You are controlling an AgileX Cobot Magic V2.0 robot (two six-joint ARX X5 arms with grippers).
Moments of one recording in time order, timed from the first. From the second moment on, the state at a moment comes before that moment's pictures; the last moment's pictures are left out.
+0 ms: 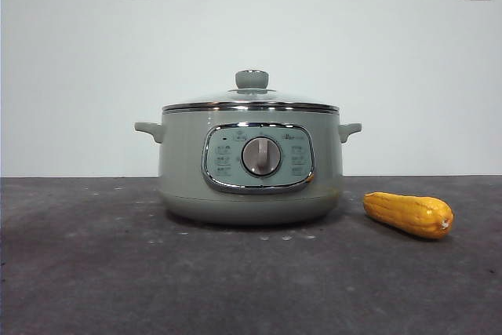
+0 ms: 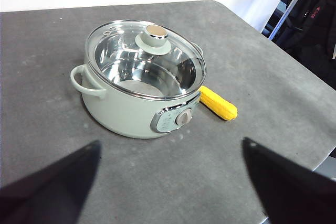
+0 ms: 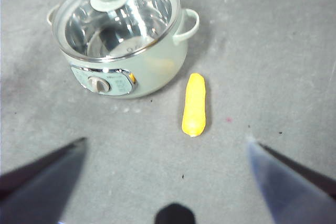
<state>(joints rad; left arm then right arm) -0.04 0.63 1.06 -0.91 0.58 -0.01 0.09 0.73 1.18 -1.10 -0.30 -0.07</state>
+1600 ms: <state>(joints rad) -0.05 0.68 1.06 -0.90 0.58 -0.02 0.29 1.79 1.19 -0.70 -0.07 -0.08</state>
